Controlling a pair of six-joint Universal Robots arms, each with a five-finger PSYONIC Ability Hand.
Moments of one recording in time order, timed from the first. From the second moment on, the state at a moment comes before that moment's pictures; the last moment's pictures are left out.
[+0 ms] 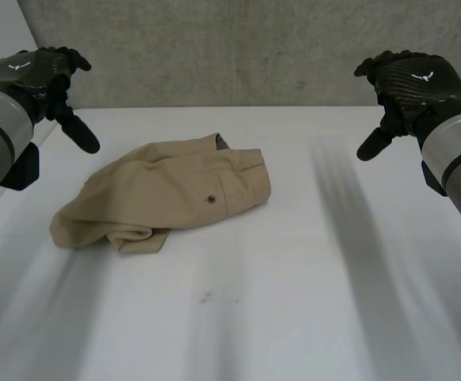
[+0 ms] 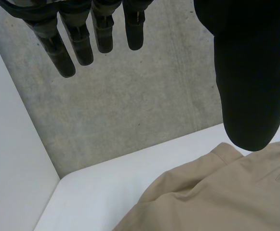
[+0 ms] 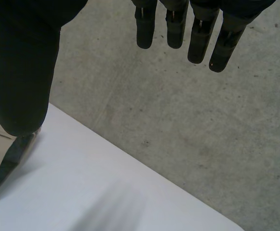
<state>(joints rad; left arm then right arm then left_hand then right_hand) 4.35 -1.74 -1.19 2.83 -1.75 3.15 1.93 -1.41 1.39 0.03 1.55 2.95 0.23 0.22 0.23 0.22 0.05 0.20 0.22 0.21 0.23 0.07</state>
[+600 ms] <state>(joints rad) 4.40 -1.81 -1.24 2.87 -1.76 3.34 1.94 -1.29 1.37 0.05 1.29 2.91 0.23 0.22 0.23 0.22 0.05 0.20 0.22 0.21 0.23 0.07</state>
